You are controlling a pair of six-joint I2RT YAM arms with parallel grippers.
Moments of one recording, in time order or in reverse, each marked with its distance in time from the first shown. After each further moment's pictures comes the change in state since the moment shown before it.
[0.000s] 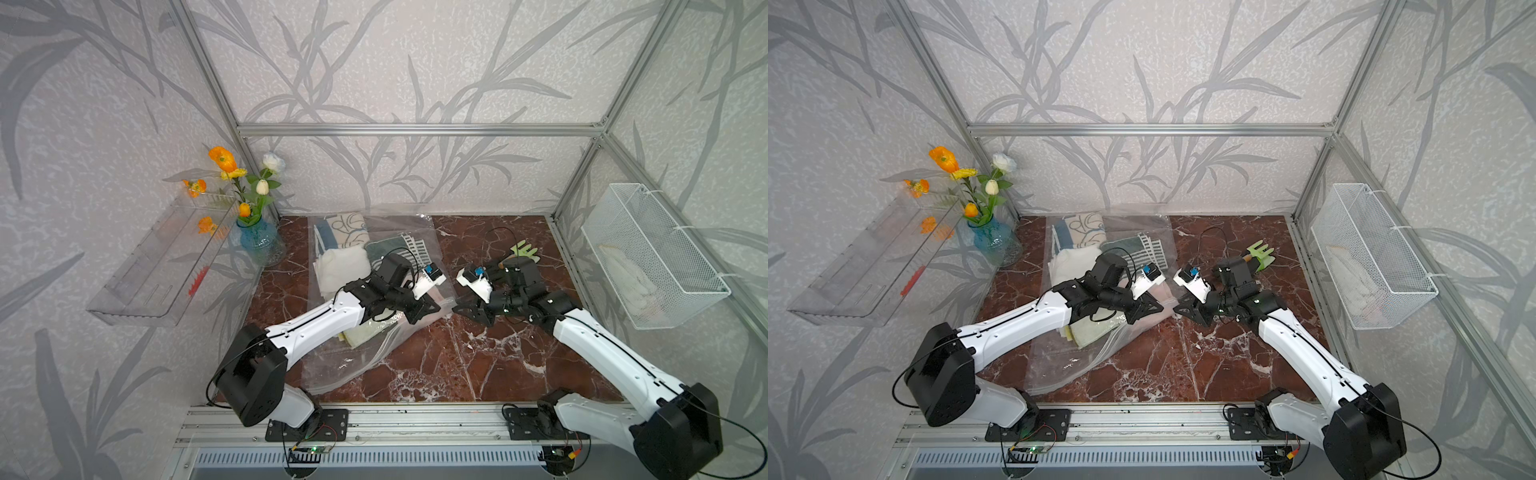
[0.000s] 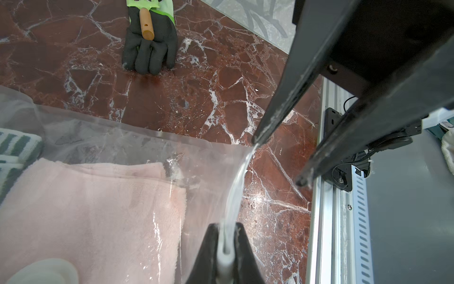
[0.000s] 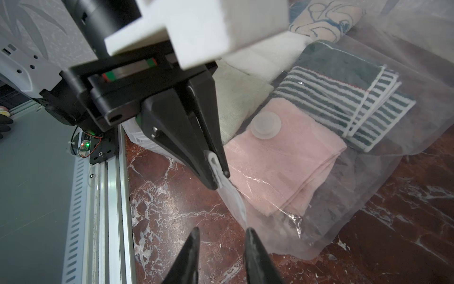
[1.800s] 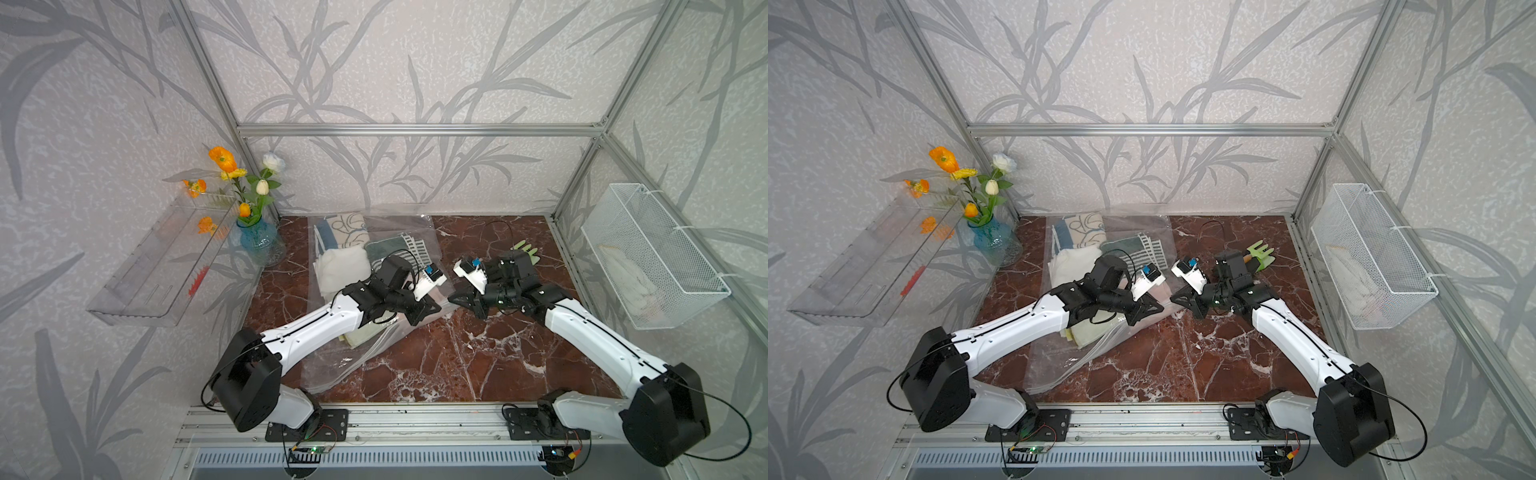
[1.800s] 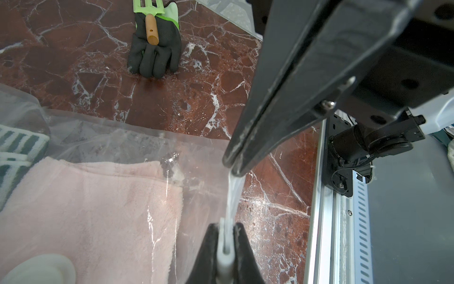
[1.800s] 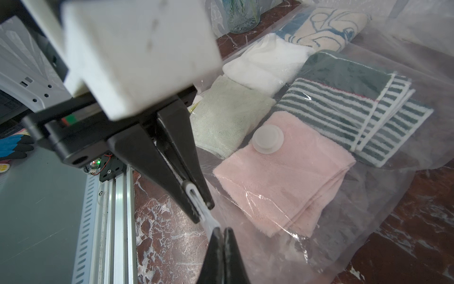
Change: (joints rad) left arm -0.013 -0.034 -0.011 -0.012 -0.064 -0.026; right arm -0.031 0.091 0.025 0.092 -0.075 0.067
